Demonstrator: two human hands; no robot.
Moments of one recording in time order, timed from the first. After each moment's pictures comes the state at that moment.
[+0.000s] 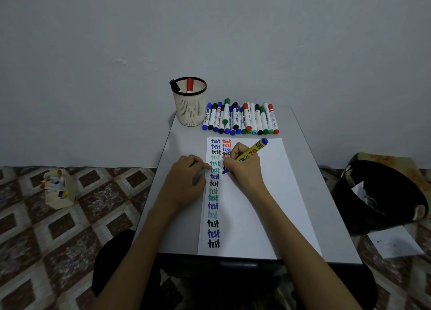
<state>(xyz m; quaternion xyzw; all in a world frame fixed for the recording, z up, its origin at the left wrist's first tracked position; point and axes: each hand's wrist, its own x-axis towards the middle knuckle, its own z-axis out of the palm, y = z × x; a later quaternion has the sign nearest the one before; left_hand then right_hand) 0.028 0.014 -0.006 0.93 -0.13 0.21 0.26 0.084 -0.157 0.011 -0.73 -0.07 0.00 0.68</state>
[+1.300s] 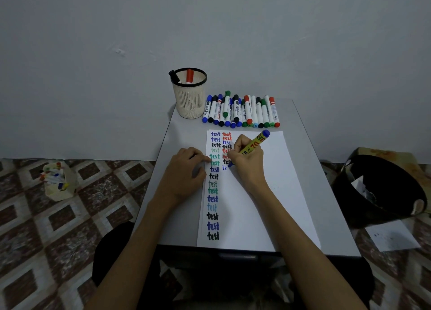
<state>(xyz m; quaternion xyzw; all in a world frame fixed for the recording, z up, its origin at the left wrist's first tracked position) 0.025 0.012 -0.001 0.94 -0.12 0.20 0.27 0.079 -0.158 0.015 -0.73 -0.08 -0.06 0.68</state>
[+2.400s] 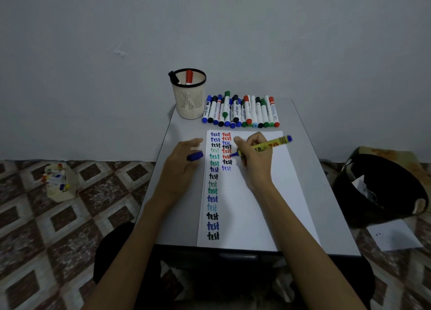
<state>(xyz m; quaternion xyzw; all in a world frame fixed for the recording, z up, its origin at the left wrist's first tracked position) 0.021 0.011 0.007 0.87 -0.08 0.24 0.42 0.079 -0.167 0.021 -0.59 -0.03 -0.04 0.81</state>
